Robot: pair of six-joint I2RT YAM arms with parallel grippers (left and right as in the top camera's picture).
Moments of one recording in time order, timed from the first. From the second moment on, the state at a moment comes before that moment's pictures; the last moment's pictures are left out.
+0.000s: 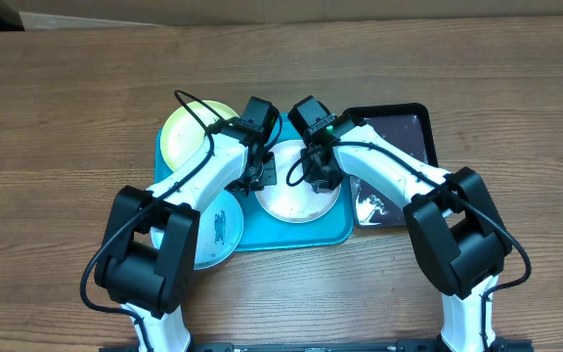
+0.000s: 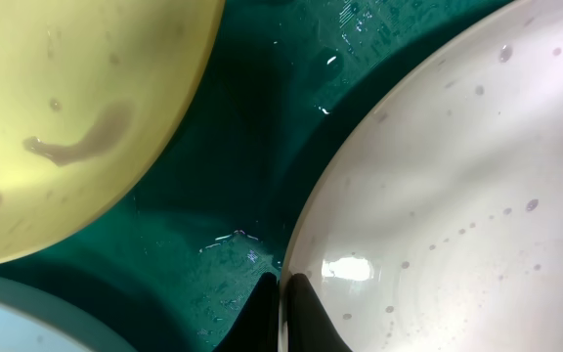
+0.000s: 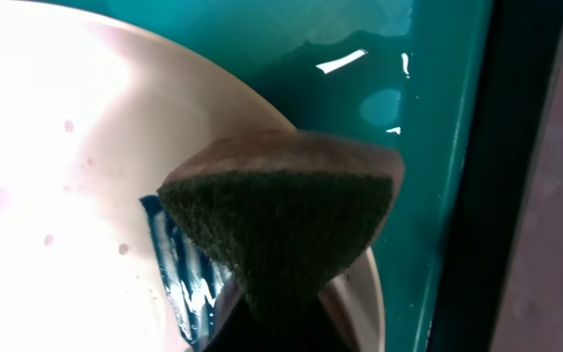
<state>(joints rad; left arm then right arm) -0.39 1.93 1.29 -0.80 -0.04 -0.50 0.58 2.08 1.50 -0.82 0.12 0.46</state>
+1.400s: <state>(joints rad) -0.38 1.93 1.29 -0.80 -0.11 -0.50 0.55 2.14 1.52 -0.72 -0.24 0.41</state>
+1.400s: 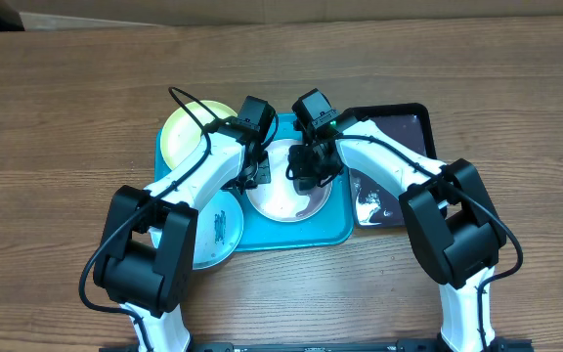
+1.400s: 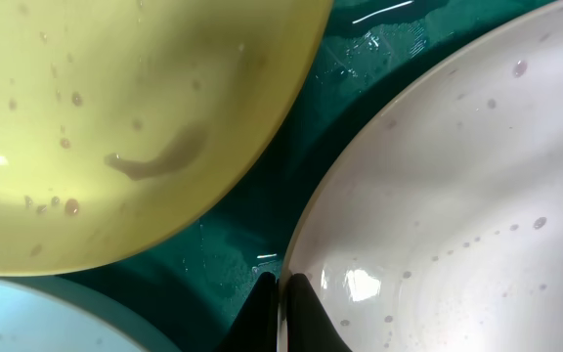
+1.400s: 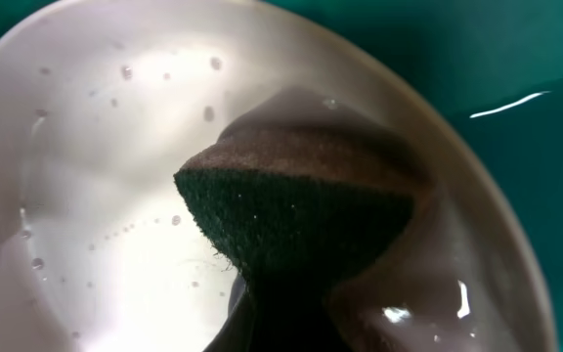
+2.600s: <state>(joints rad) -0.38 1.93 1.29 -0.80 -0.11 -0.50 0.34 2.15 1.60 -0.89 -0.86 0.18</state>
